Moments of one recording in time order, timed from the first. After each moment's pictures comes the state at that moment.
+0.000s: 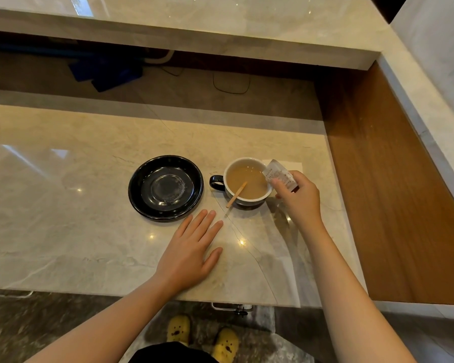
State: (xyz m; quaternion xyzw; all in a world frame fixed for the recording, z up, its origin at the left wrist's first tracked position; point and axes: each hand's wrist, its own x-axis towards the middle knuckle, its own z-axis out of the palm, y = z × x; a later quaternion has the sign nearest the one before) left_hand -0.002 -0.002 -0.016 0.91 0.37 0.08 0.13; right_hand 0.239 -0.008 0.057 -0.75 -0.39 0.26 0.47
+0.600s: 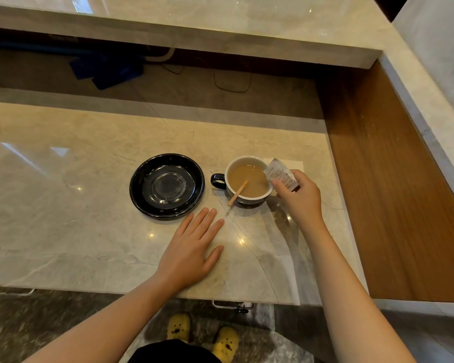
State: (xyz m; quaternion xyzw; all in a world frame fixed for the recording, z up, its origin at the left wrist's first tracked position) left_hand -0.003 -0.002 -0.017 0.91 0.37 0.08 0.14; right_hand 0.238 -0.011 0.058 -0.75 -0.41 0.25 0.46
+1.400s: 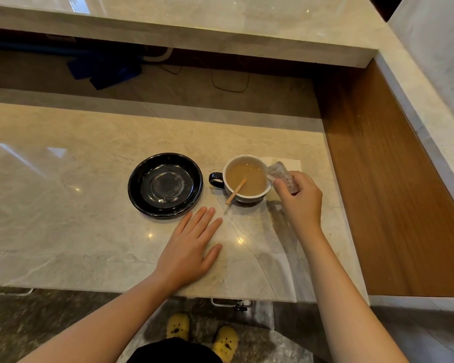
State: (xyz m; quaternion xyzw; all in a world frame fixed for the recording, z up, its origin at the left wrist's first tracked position) left_hand -0.003 -0.003 -0.017 0.92 0.37 0.09 0.13; right_hand 0.234 -0.019 0.055 -0.76 -0.44 0.15 0.46
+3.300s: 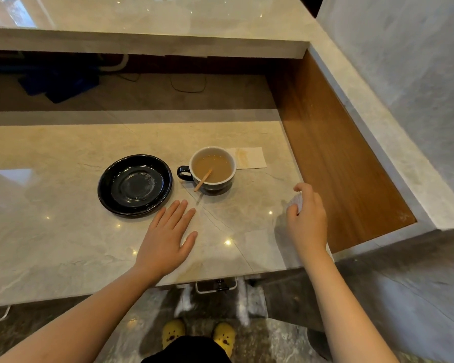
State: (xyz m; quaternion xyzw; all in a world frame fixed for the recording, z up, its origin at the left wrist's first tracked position) left_hand -0.003 -0.003 -0.019 0.92 0.37 0.10 0.12; right_hand 0.248 -0.123 0.058 -0.86 -0.38 0.07 0.34
